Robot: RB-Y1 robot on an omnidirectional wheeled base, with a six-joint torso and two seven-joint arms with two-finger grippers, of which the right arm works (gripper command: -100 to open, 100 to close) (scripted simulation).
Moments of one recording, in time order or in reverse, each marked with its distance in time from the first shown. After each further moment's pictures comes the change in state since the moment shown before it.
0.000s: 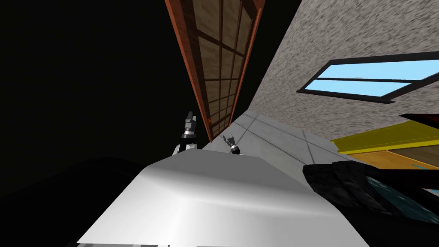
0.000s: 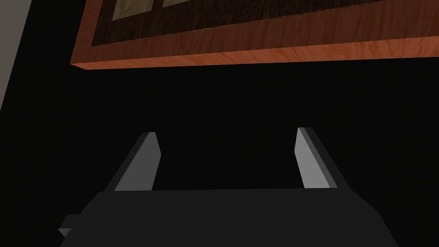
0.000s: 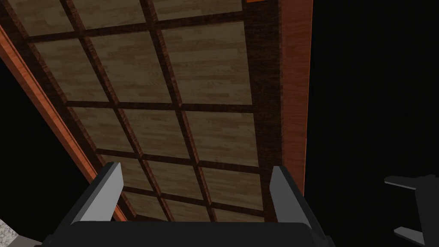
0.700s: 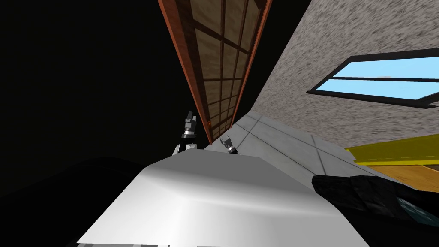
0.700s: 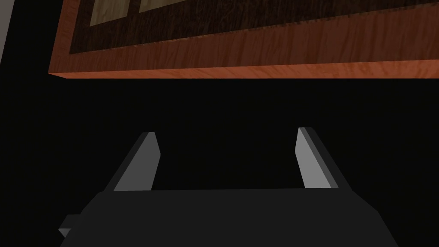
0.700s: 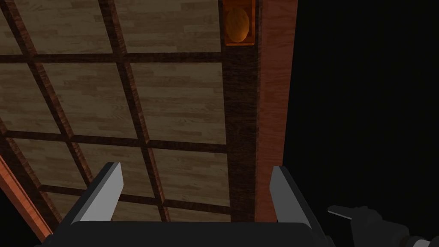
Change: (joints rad) arm -0.043 0.023 0.037 0.136 0.065 -0.045 0.111
